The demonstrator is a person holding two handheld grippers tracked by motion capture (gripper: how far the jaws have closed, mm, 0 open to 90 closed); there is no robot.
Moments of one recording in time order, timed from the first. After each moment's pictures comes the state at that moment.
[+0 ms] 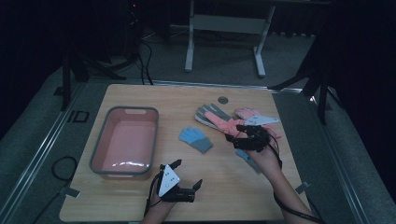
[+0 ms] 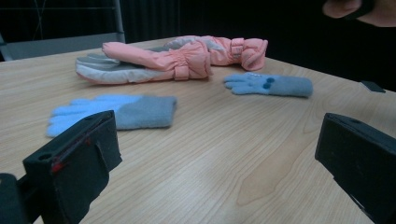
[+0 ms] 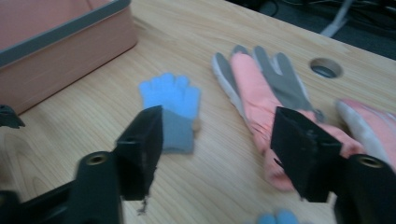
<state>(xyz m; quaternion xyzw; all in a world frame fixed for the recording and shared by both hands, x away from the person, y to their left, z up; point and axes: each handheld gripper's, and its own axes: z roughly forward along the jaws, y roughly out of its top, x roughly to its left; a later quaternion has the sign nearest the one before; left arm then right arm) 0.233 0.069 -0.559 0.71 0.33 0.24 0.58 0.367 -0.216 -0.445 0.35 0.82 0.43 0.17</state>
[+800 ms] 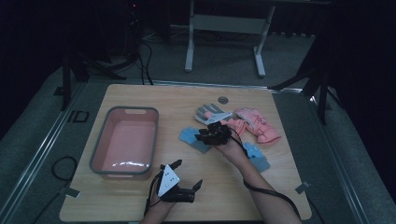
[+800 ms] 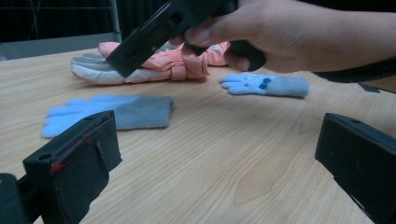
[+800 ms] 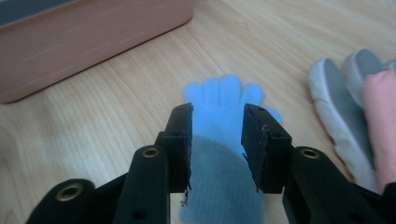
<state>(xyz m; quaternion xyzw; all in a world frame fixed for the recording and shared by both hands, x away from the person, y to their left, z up) 0.233 0.070 -0.559 0.71 0.33 0.23 0.58 0.422 -0.121 -0.505 0.26 0.88 0.40 0.09</state>
